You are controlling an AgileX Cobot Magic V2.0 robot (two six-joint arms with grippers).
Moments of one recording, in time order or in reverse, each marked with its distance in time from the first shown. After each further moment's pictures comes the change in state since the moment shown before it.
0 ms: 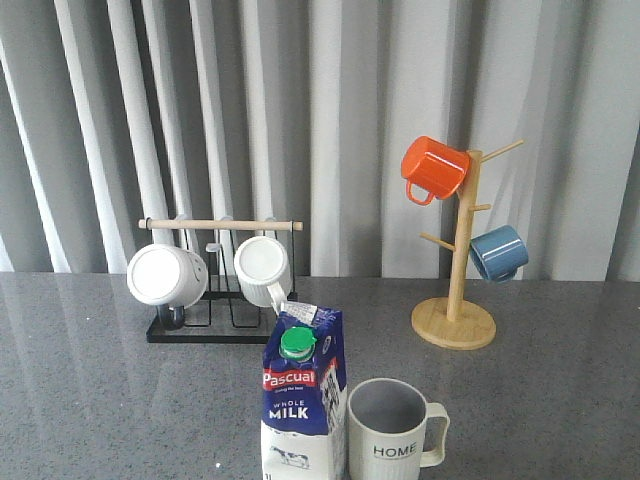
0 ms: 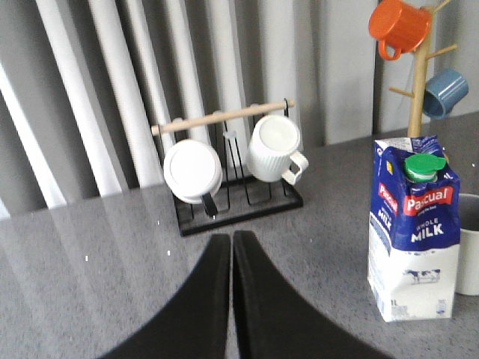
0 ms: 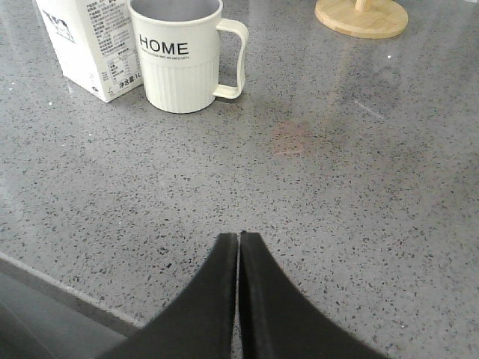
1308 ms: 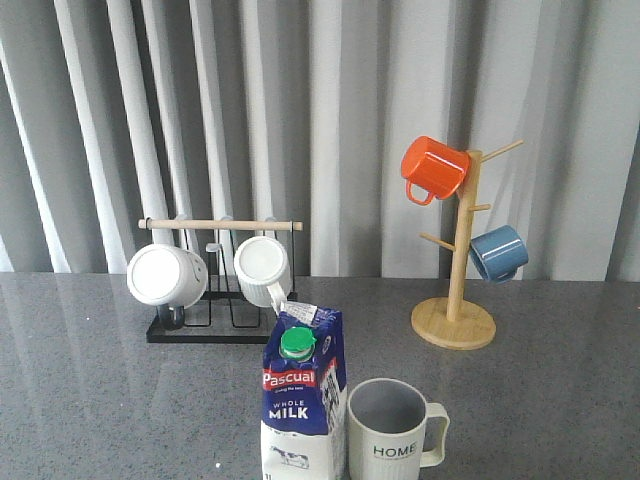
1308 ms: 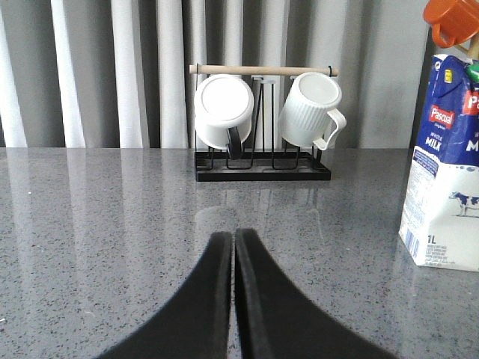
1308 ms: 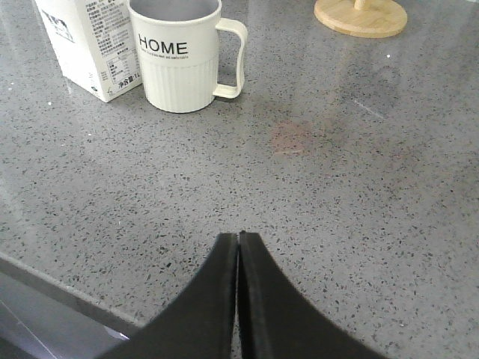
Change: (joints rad) left arm 0.182 -0.483 0.766 -0.035 -0.429 -0.144; right arm 0.000 -0.003 0.000 0.001 0.002 0.000
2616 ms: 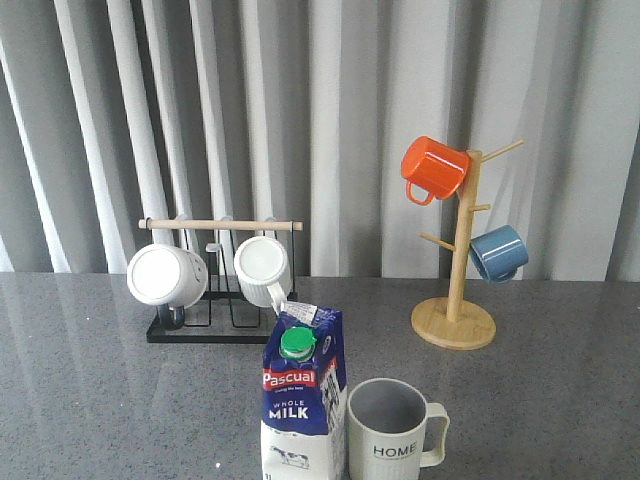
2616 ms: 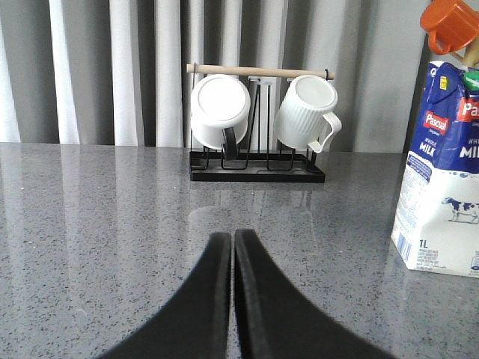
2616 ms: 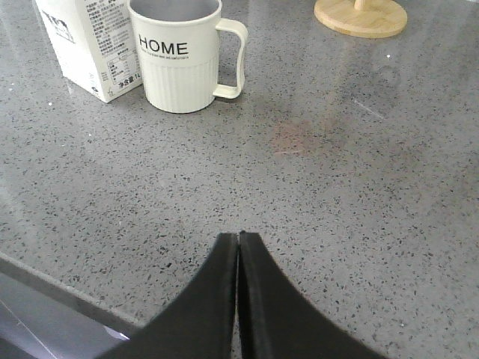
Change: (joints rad) left arm 0.000 0.000 0.000 -0.374 -0.002 0.349; right arm 0.000 0.000 0.000 0.000 0.000 0.000
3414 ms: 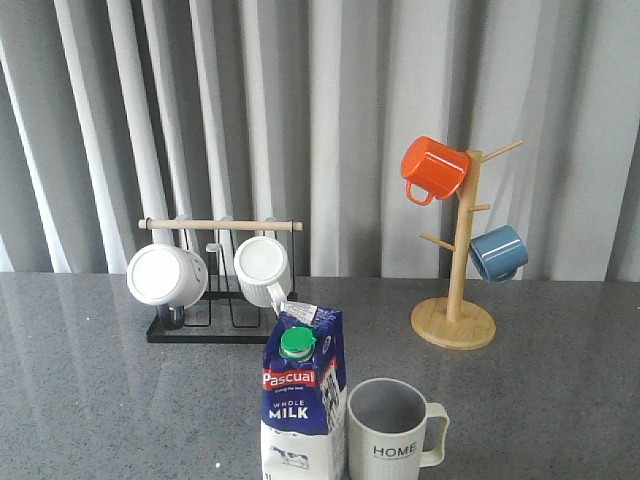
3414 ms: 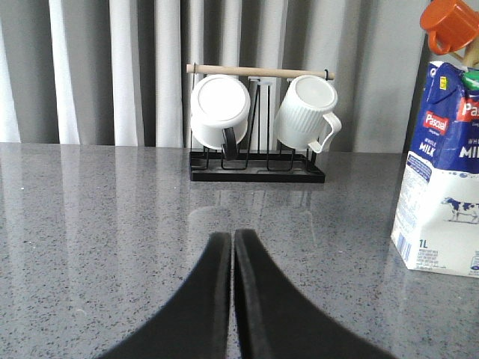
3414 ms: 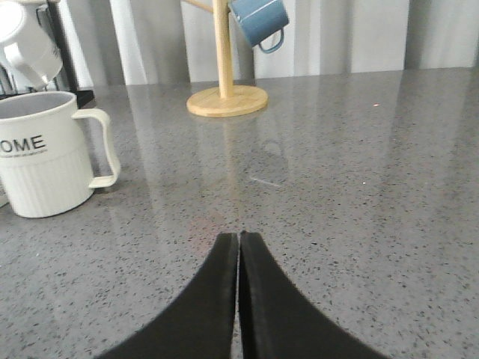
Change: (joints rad) left arm 0.000 0.000 0.000 0.000 0.000 0.000; right arm -0.303 -0.292 0.401 -0.100 -0.464 0.227
